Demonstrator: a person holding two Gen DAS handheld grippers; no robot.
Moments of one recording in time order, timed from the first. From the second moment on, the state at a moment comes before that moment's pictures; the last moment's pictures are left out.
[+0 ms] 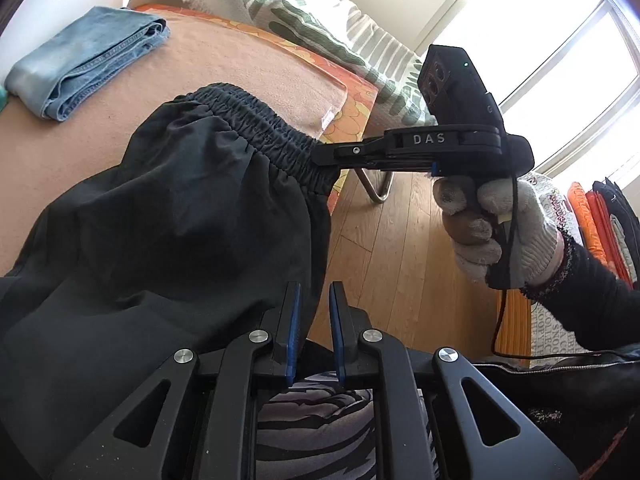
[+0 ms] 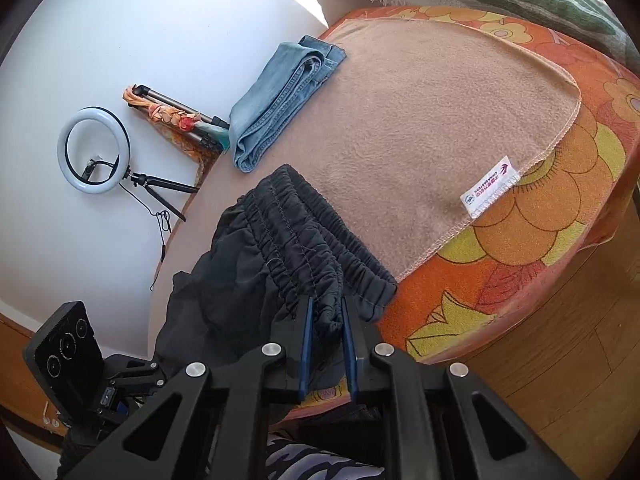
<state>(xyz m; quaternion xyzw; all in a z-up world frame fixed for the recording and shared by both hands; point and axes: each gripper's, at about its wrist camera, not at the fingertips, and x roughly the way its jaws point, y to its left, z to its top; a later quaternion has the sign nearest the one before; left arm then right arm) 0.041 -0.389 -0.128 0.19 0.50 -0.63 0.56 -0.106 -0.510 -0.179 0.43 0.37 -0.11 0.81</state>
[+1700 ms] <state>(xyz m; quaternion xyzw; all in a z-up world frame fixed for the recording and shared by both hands) 0.109 -0.242 -0.073 0.12 0.42 -0.50 0.75 0.028 -0.491 -0.058 0.06 0.37 -0.08 0.92</state>
